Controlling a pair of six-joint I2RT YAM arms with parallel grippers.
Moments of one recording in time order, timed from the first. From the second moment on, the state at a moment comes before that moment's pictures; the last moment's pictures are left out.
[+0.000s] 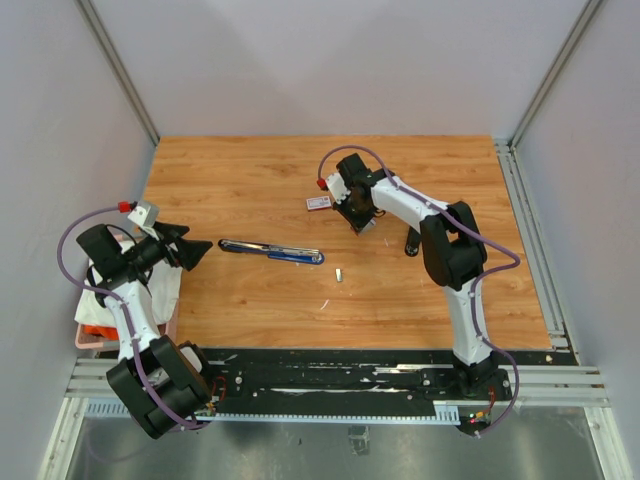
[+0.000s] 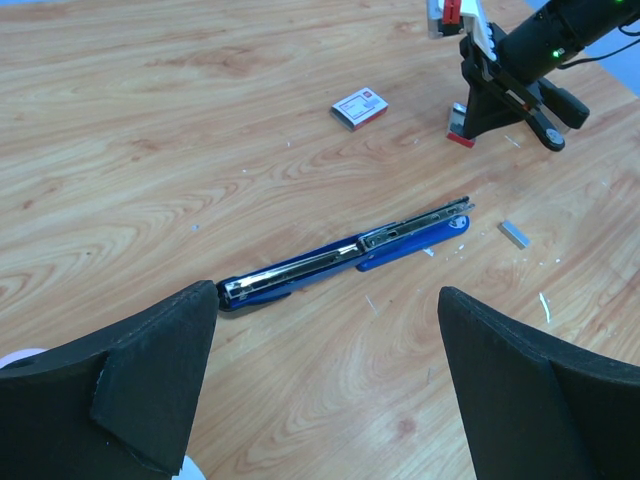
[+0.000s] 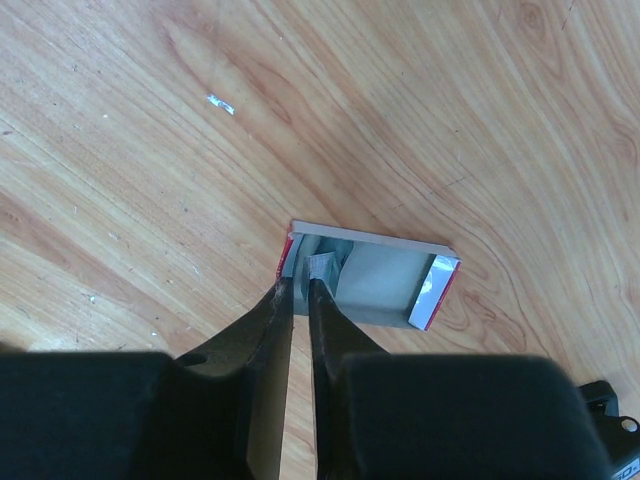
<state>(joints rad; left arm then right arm) 0.65 1.02 0.62 -0.14 1.27 0.29 0.53 2.18 1.74 -0.74 -0.05 -0.34</state>
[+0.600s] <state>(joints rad) 0.65 1.03 0.62 -0.15 1.27 0.29 0.53 2.20 1.76 -0.74 -0.04 -0.33</state>
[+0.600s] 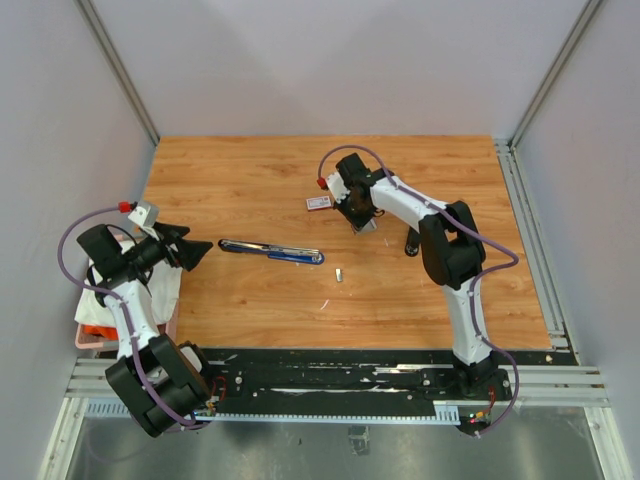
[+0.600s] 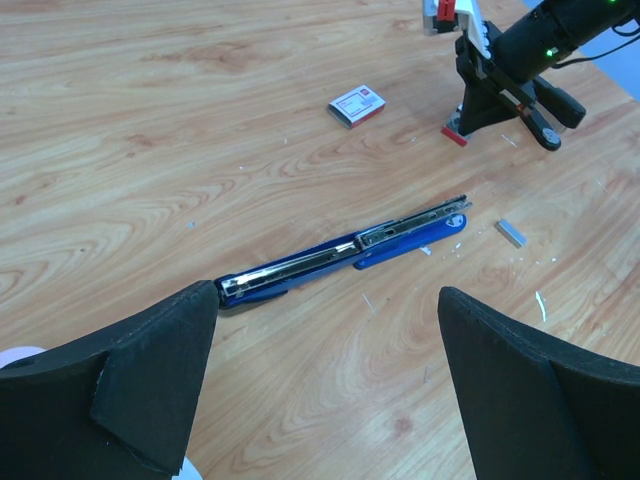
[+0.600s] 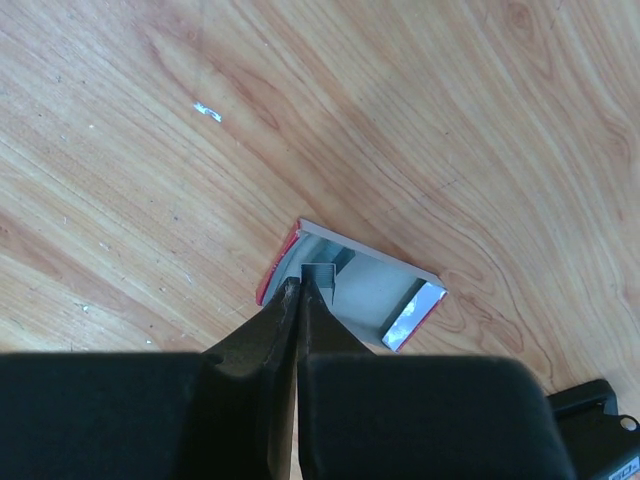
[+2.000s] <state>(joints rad) 0.65 1.04 0.62 -0.16 1.28 0.30 0.49 2.21 1.79 -0.76 -0.06 -0.24</state>
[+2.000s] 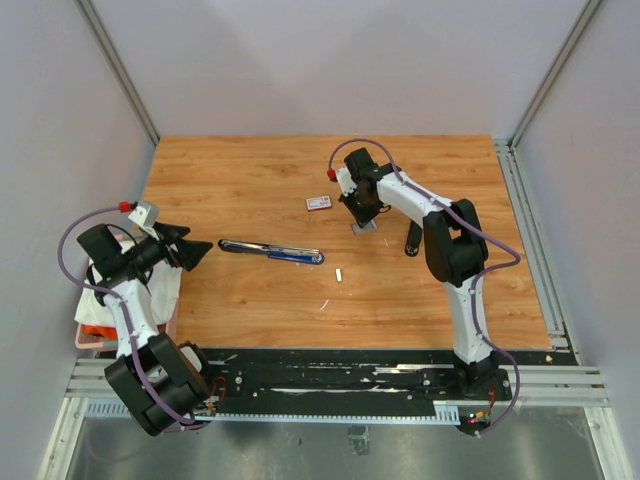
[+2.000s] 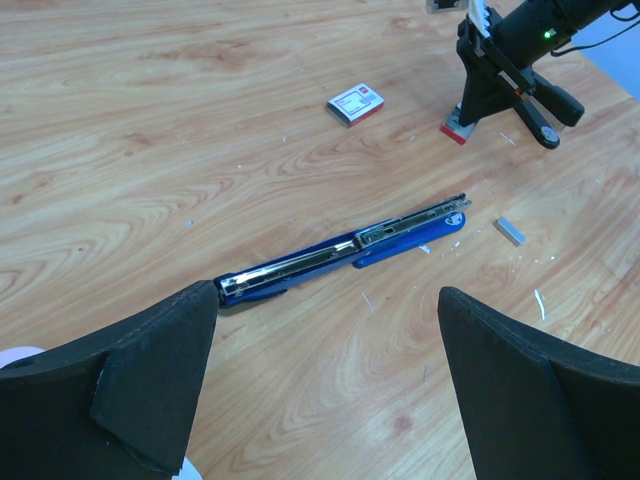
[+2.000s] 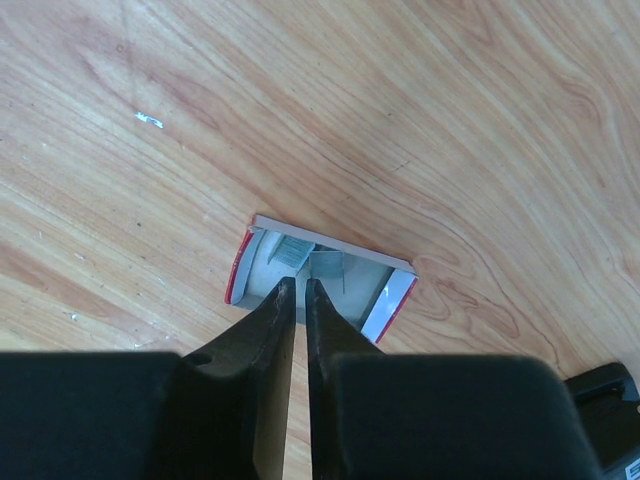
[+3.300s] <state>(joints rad) 0.65 1.04 0.62 -0.16 1.28 0.31 0.49 2.20 1.80 -0.78 -0.10 -0.22</state>
